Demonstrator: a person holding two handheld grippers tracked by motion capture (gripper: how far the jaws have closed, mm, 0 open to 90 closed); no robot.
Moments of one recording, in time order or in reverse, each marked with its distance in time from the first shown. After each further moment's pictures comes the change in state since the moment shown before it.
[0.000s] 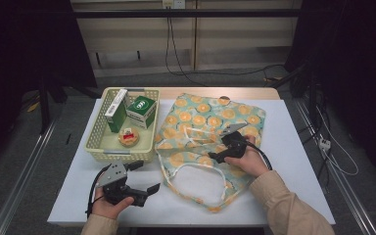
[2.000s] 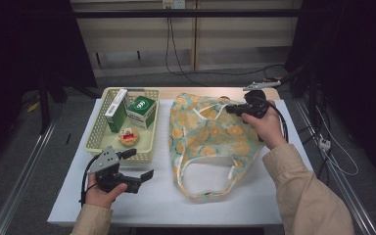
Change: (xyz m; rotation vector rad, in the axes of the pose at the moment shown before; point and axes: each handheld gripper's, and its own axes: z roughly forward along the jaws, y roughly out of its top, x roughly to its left) left arm 0.024 0.025 -0.008 -0.021 0.047 0.005; right arm -0.051 0.082 -0.092 -0.221 -0.036 0.195
